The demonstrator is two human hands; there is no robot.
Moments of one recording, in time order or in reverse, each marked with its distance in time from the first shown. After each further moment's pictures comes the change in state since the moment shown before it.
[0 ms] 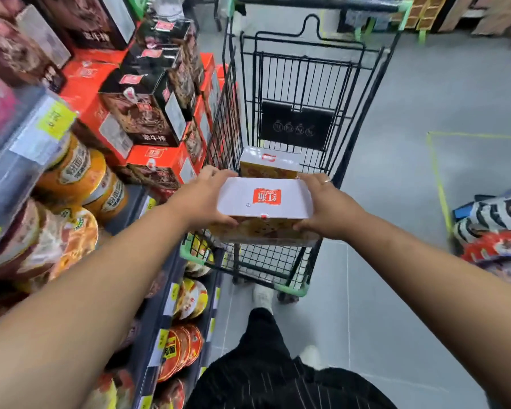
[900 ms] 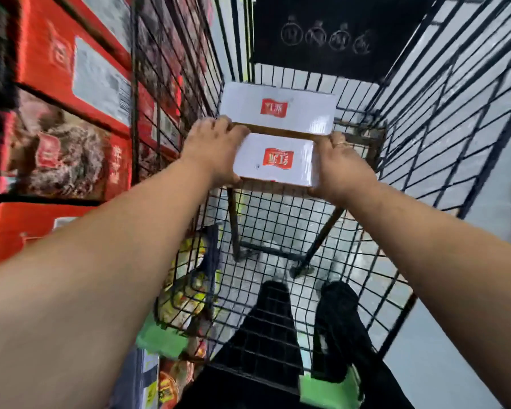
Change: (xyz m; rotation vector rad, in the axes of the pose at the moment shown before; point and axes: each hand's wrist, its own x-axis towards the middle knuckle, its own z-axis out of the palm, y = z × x) left_hand 0.346 -0.112 0.166 0.364 -0.231 0.055; right_hand 0.318 0.125 0.148 -0.057 -0.148 0.179
